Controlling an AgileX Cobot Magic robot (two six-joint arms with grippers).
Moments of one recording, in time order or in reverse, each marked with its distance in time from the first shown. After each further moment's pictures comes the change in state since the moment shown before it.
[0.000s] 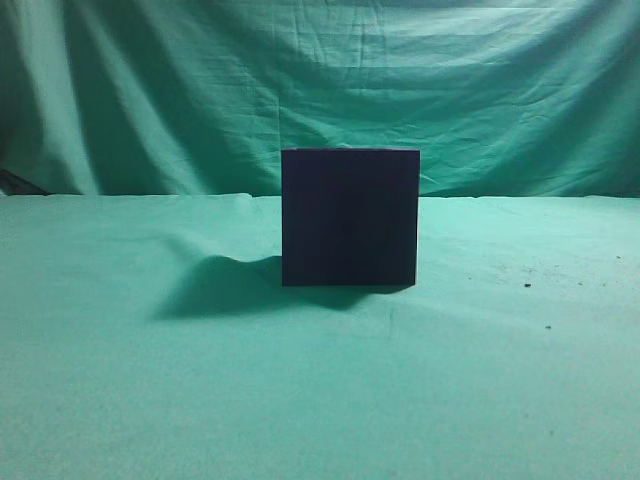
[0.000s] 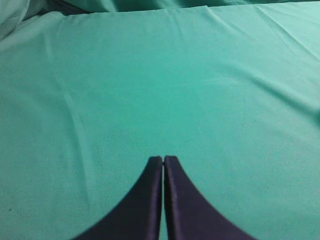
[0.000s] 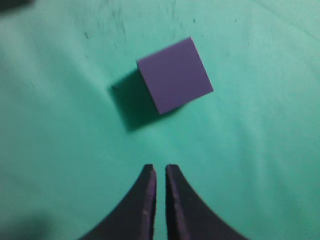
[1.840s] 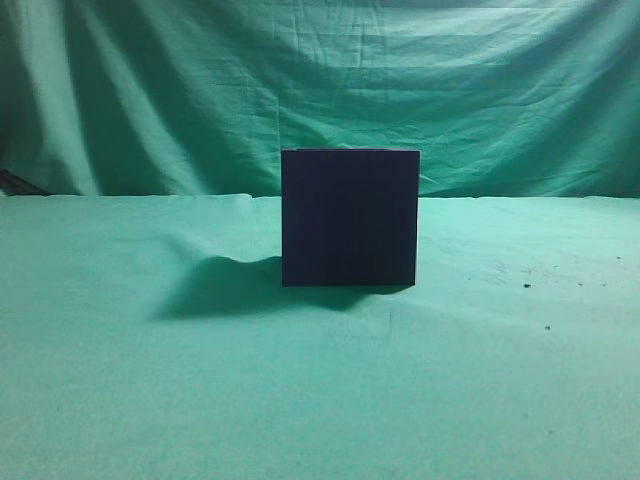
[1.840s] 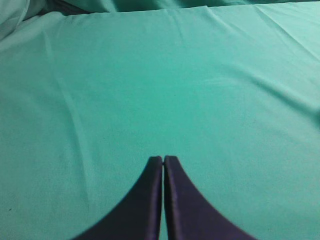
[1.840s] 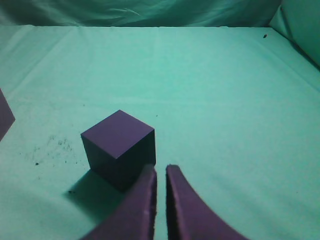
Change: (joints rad) left arm 0.000 0.000 0.000 0.000 0.000 0.000; right arm -0.187 -1.183 1.004 0.088 -0.804 0.272
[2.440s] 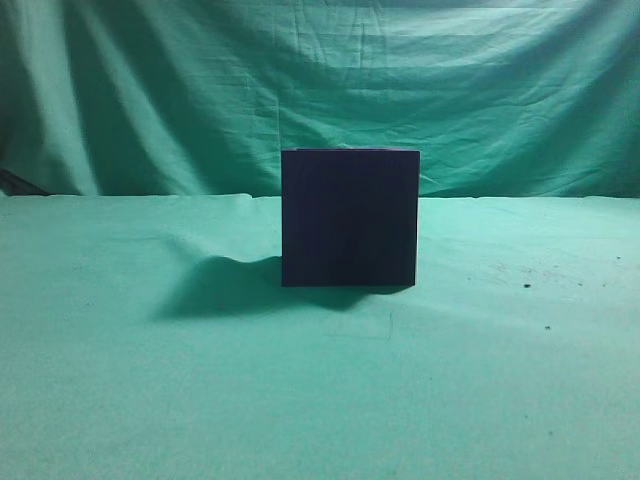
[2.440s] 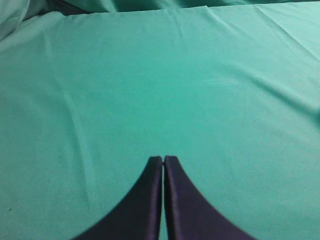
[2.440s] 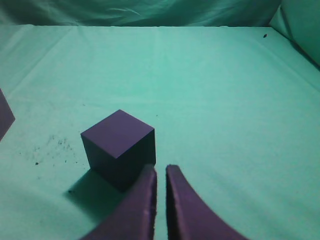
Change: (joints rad) left arm 0.000 0.000 0.000 0.000 0.000 0.000; right arm 0.000 0.000 0.000 0.000 0.002 0.000
